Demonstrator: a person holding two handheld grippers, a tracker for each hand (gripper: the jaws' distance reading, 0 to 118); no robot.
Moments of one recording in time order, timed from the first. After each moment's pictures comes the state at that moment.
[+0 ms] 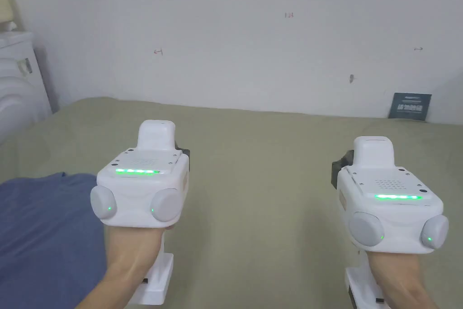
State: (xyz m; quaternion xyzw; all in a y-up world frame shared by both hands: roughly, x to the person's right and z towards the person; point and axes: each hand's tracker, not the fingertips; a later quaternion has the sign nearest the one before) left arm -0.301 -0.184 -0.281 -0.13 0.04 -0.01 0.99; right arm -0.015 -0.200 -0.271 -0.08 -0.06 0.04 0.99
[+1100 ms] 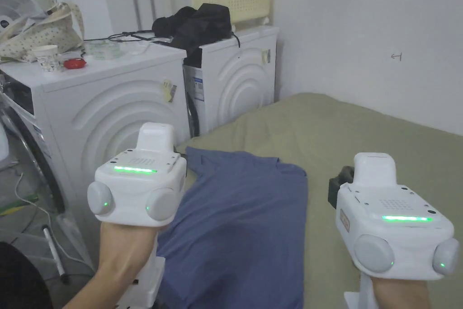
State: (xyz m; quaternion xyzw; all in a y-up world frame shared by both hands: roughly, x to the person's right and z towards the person) left arm -0.591 -0.182 -0.148 -0.17 0.35 0.00 0.92; right arm -0.319 -0.212 -0.293 -0.11 0.29 0.03 0.95
